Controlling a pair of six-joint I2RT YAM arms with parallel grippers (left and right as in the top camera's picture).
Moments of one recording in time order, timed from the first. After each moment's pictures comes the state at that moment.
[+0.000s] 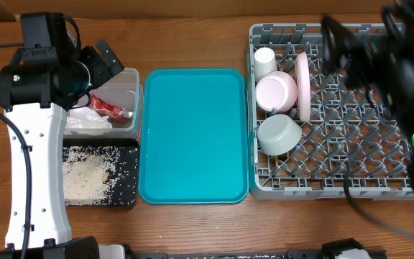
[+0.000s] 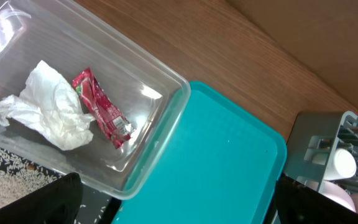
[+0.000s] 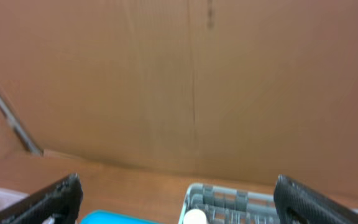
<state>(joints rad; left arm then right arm) 0.09 1.56 1.75 -1.13 0.09 -0.54 0.19 1.09 1.63 -0.64 -0.06 0.10</state>
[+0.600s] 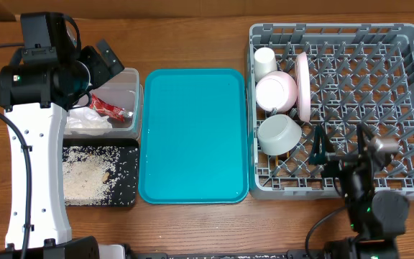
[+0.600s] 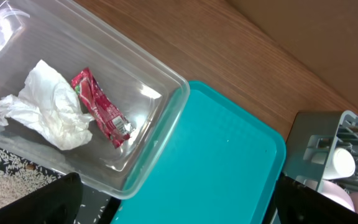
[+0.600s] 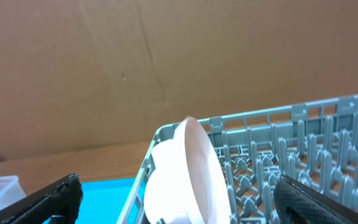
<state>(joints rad) 0.09 1.56 1.75 -1.13 0.10 -0.54 0.05 0.28 0.27 0.03 -0.07 0.26</state>
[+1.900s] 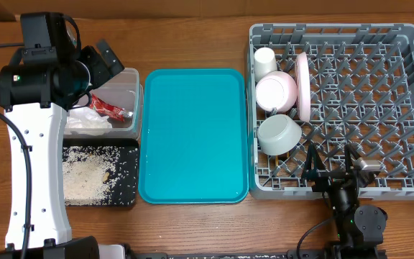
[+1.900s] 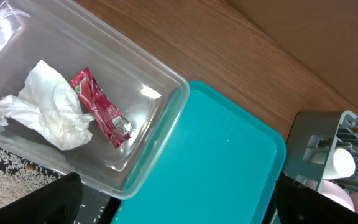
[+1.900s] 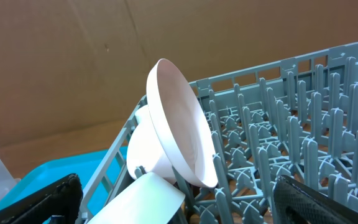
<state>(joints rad) 0.09 1.56 1.75 -1.13 0.10 -0.54 0.03 0.01 0.02 -0.03 -0.07 0.29</state>
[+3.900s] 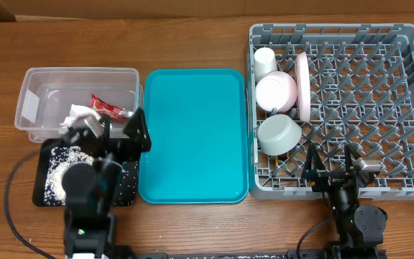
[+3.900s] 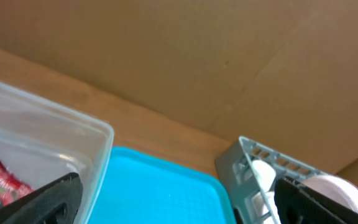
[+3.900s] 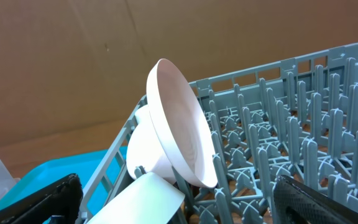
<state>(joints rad) -0.01 0.63 0.36 0.18 0.14 -0.52 0.03 0.01 0.02 -0.03 -0.07 0.28</state>
